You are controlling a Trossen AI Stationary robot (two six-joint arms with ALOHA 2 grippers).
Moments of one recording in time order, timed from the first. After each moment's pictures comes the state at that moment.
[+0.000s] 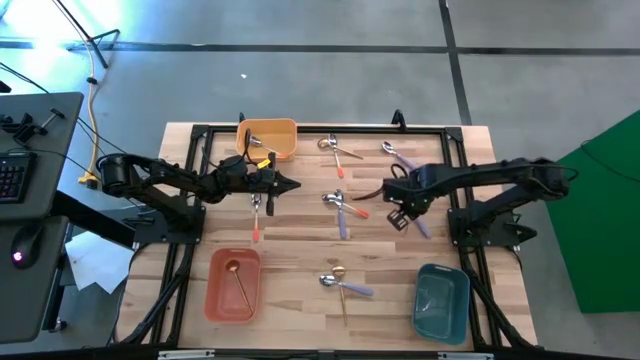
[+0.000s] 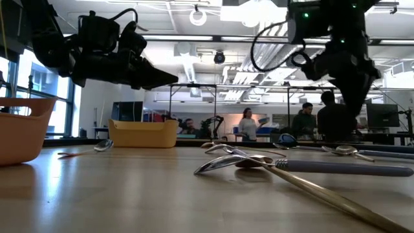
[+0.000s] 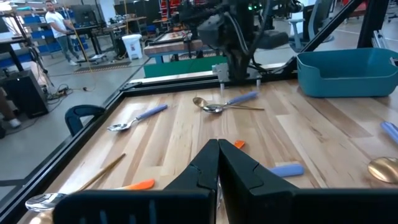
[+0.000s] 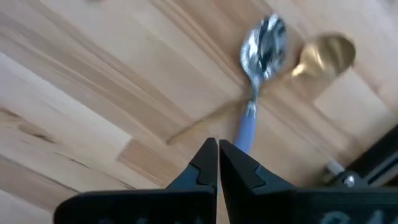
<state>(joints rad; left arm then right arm) 0.37 1.45 0.31 1.05 0.32 0.17 -0.08 1.35 0.91 -1.14 0.02 0.81</state>
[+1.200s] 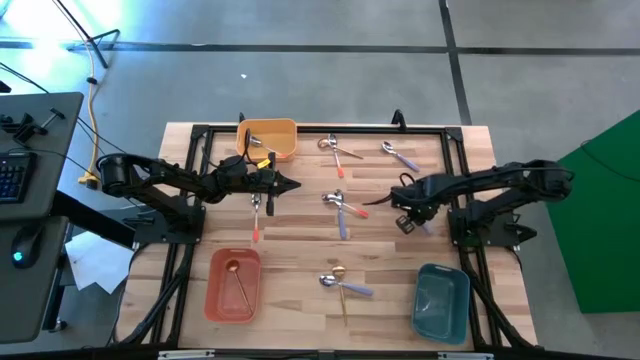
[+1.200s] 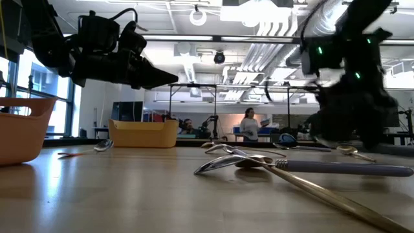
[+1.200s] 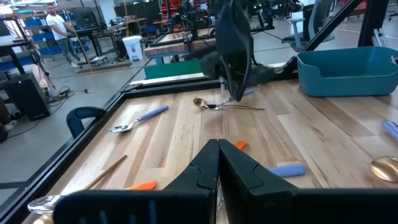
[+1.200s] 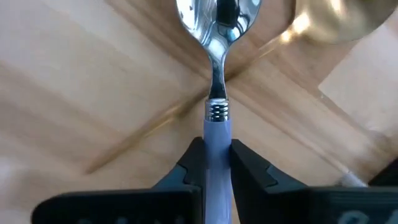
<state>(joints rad) 0.37 1.45 0.31 1.05 0.32 0.18 -0.14 1.32 0.63 -0.91 0.02 0.81</state>
